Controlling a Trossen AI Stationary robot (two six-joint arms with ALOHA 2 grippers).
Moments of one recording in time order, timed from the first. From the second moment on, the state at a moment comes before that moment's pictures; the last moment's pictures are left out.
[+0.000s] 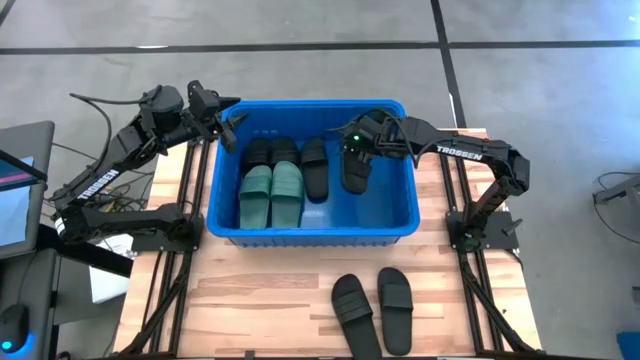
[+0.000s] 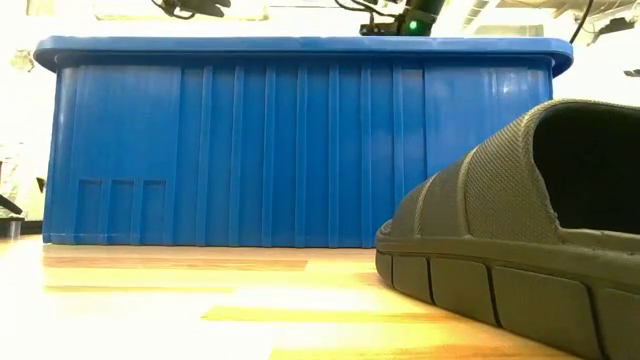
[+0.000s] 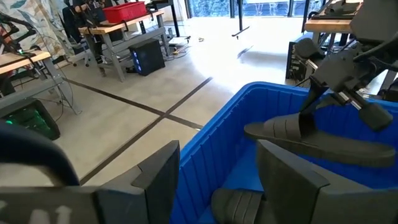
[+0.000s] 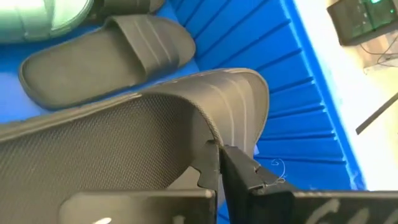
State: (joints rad) left arm 0.64 0.94 1.25 -0.50 -0.02 0.13; right arm -0.29 1.64 1.59 -0.99 0.45 -0.14
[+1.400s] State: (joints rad) left arm 0.64 0.94 1.25 -0.51 -0.04 0.11; right arm -0.47 1.64 1.29 -0.89 0.44 -0.37
